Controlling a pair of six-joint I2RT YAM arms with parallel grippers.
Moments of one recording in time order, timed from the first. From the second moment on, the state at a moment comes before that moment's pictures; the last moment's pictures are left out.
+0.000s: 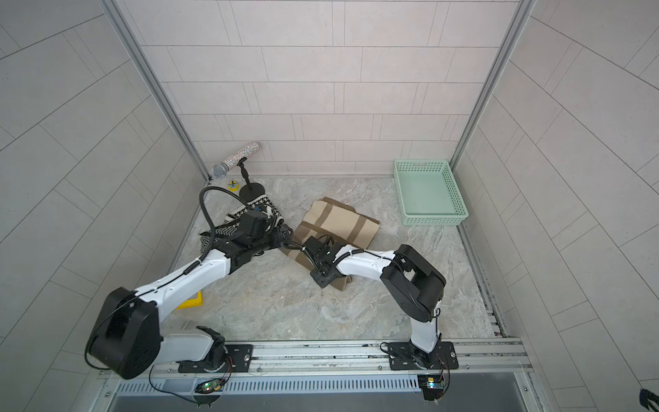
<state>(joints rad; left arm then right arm) -0.44 1.29 0.82 -0.24 -0.01 -0.56 0.83 1.83 1.16 -0.58 -0.04 0.17</state>
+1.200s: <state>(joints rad) -0.49 1.76 0.91 -0.11 0.16 -0.63 0.61 1.85 1.17 -0.63 -0.56 0.37</state>
